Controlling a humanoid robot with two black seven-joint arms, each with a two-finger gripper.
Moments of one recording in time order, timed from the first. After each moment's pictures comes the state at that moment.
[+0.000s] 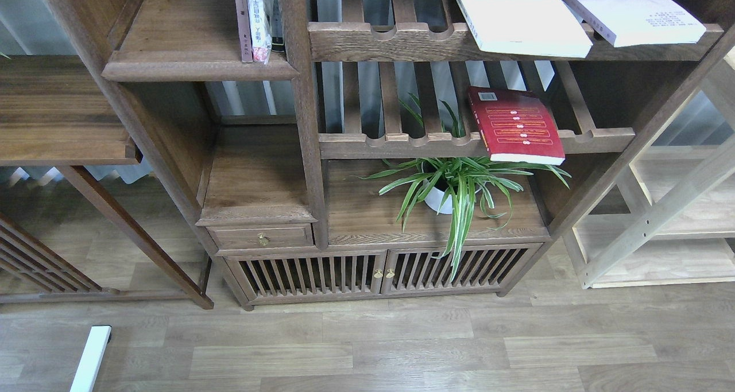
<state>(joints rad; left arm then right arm) -0.02 0.00 -0.14 -0.23 -0.12 -0.05 0.07 0.08 0.01 -0.15 0.00 -0.10 -0.04 0.21</state>
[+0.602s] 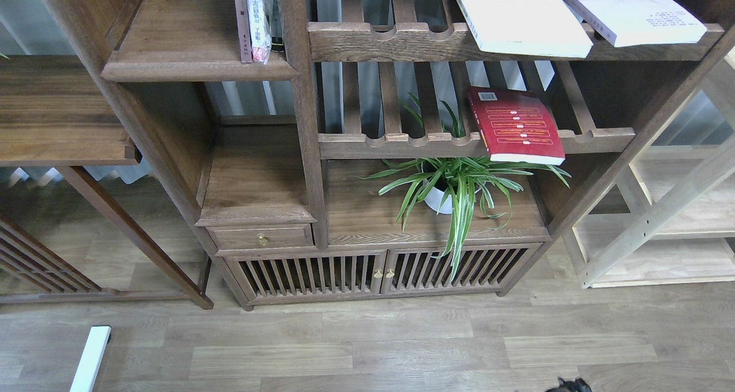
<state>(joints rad) -0.04 0.00 -0.14 -0.23 -0.12 -0.06 0.07 0.20 0.01 -0.14 0.00 -0.10 -0.08 0.22</state>
